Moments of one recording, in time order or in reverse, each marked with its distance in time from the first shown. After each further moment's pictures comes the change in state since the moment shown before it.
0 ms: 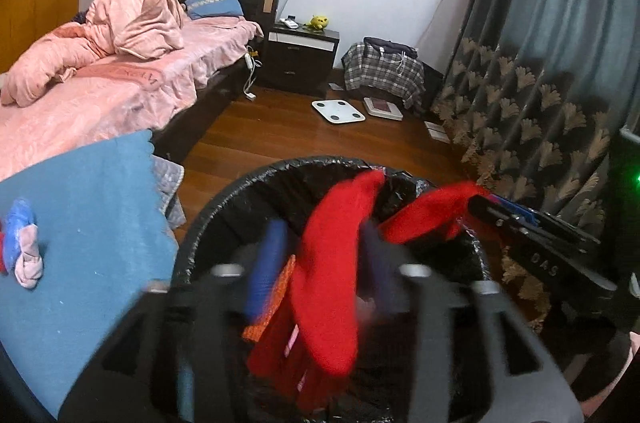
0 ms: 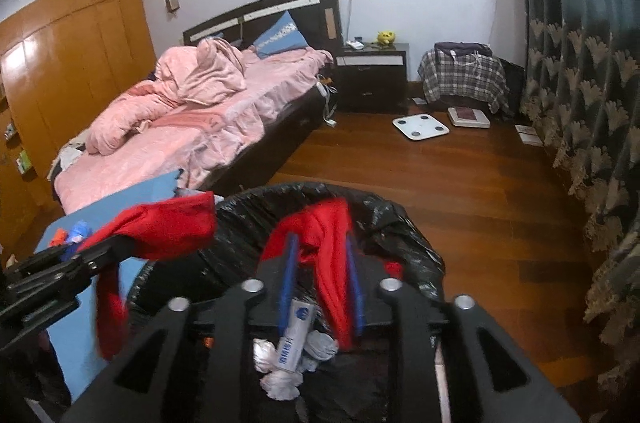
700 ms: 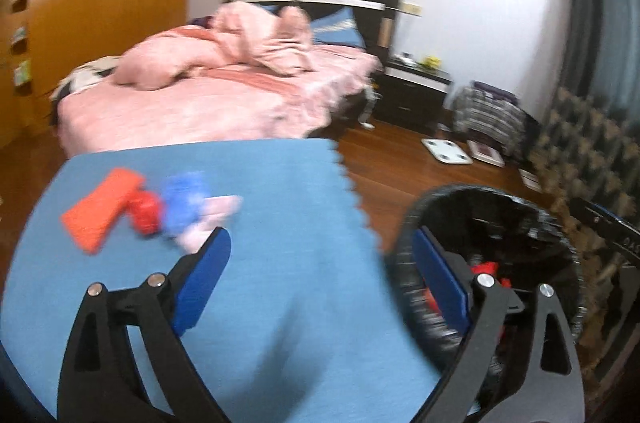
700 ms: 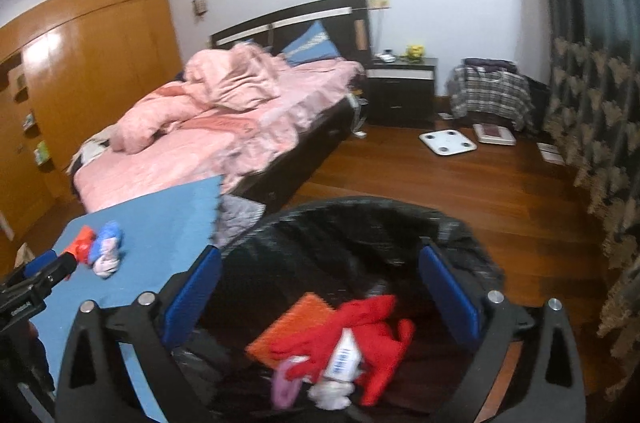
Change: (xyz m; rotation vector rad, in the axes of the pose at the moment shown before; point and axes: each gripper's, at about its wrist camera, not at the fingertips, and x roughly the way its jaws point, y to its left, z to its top) left arm -0.116 0.141 -0.034 -0.163 -0.132 0.387; right arm -0.006 0.086 0.008 -0.064 -0.032 0.135
